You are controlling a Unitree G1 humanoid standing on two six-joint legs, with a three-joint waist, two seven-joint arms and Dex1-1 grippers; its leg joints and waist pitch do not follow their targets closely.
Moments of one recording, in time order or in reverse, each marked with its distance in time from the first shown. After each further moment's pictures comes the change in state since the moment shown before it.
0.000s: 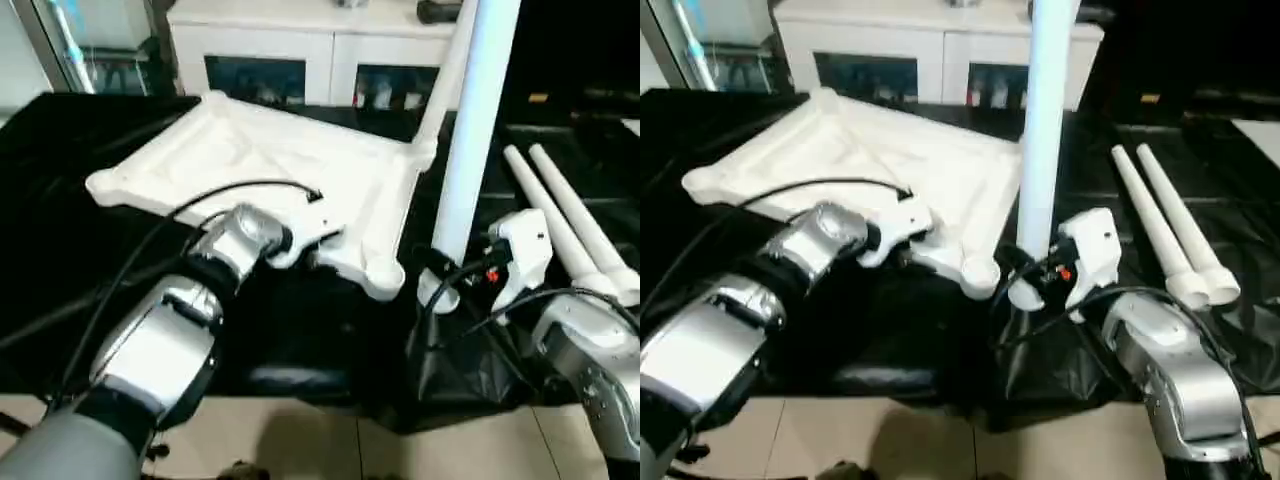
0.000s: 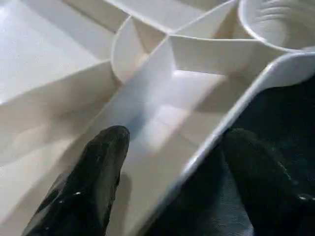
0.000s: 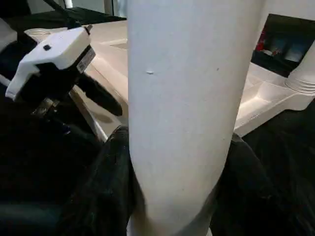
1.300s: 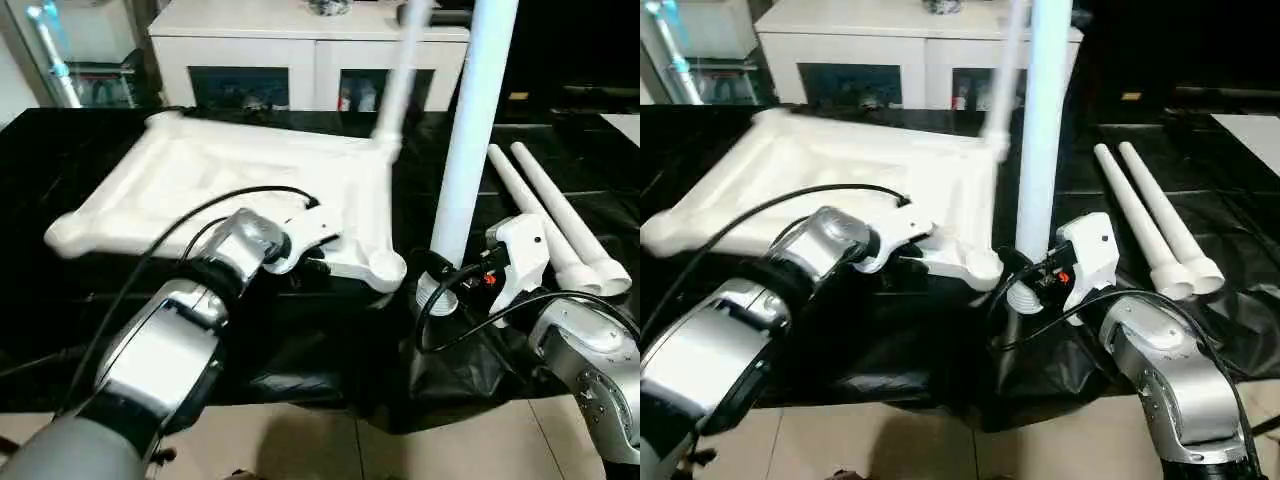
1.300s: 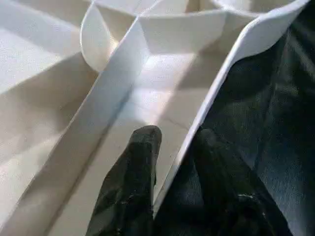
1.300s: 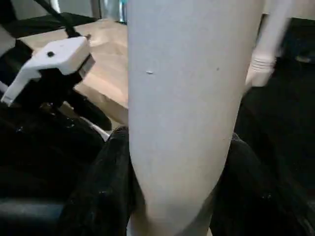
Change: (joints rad) left arm 0.075 0.000 0.100 -0.099 0.034 0.165 -0.020; right arm 0.011 0.010 0.002 0.001 0.001 0.000 -0.017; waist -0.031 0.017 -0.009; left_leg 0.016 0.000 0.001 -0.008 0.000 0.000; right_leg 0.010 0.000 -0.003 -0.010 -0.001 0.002
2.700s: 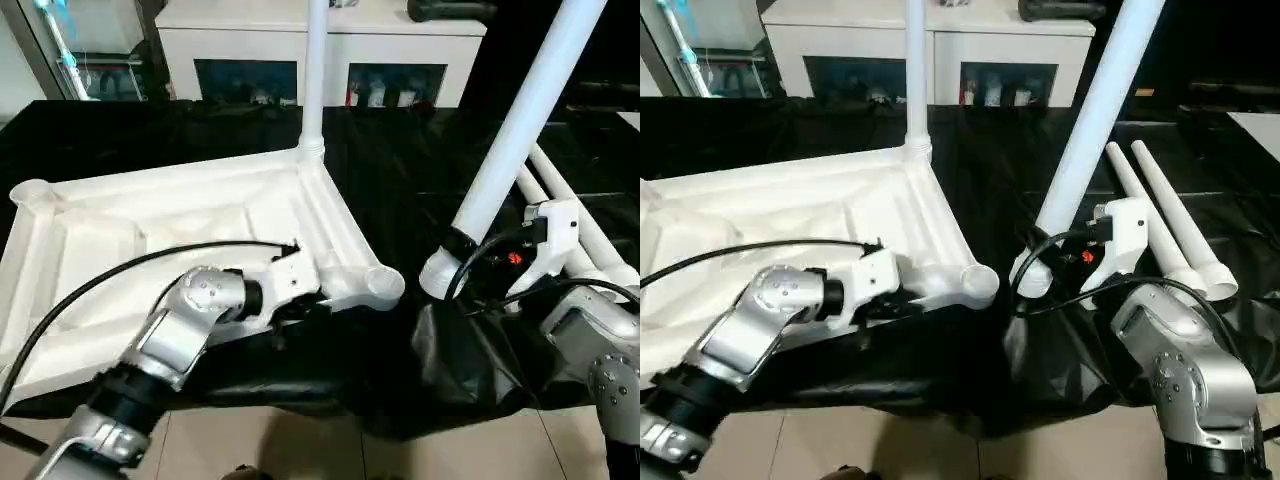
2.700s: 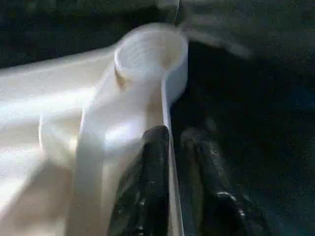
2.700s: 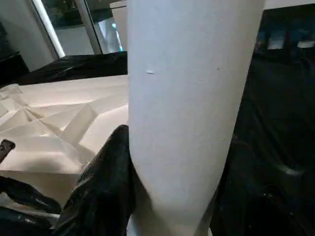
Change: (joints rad) left arm 0.513 0.174 -0.021 -0.916 -0.129 0.042 -0.146; right arm -0.073 0.059 -0.148 0.074 0.161 0.089 -0.011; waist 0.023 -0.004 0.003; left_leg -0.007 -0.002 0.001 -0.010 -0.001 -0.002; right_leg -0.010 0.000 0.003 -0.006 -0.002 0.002
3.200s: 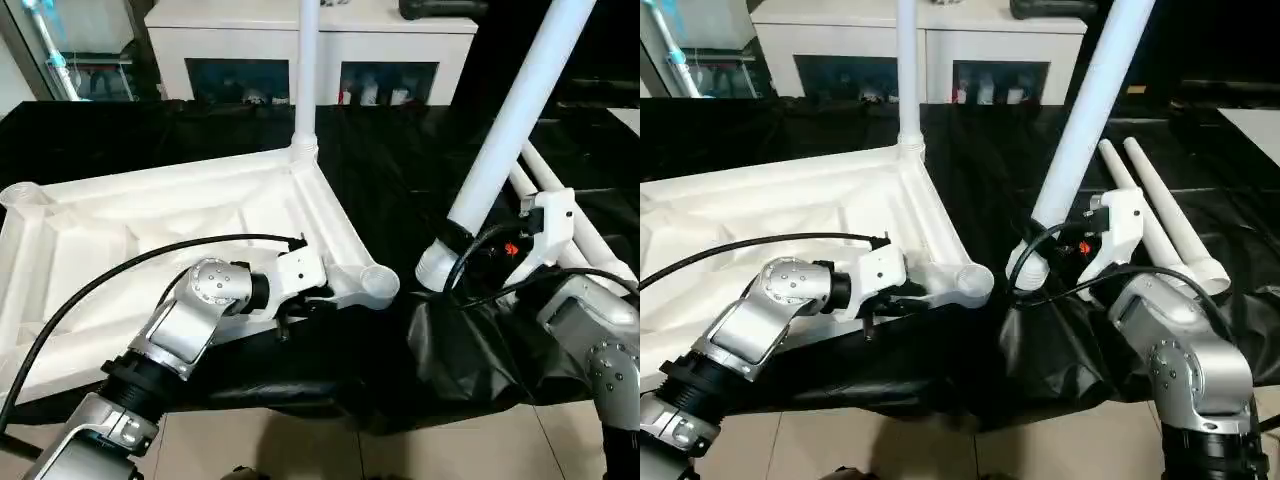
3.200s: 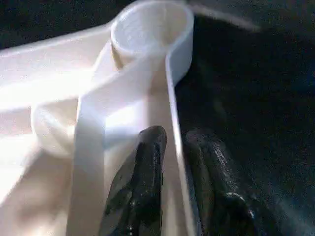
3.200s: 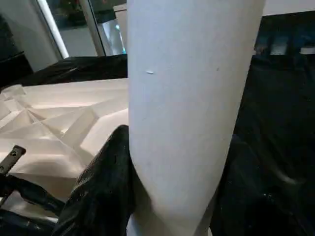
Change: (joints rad) left arm -0.028 0.036 -0.035 0.049 0.041 0.027 -0.011; right arm -0.040 -0.015 0.017 0.018 -0.006 0.000 0.025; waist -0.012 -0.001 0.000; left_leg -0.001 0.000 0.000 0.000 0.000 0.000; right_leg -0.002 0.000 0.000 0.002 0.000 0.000
